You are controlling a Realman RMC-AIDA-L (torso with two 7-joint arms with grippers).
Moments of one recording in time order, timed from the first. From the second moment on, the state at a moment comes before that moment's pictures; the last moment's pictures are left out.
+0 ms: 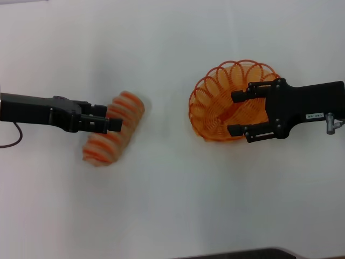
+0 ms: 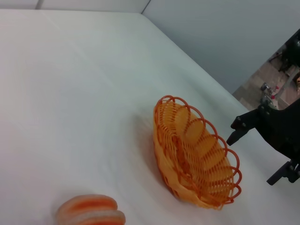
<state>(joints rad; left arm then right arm) -0.65 -2.03 0.69 0.66 2.27 1.67 -1.85 0.53 2.08 -0.55 -0.73 -2.27 -1.71 1.20</state>
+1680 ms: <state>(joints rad) -0.66 -2.05 0.68 0.66 2.27 1.63 -1.85 0.79 1.96 -0.70 -0.82 -2.64 -1.52 2.21</state>
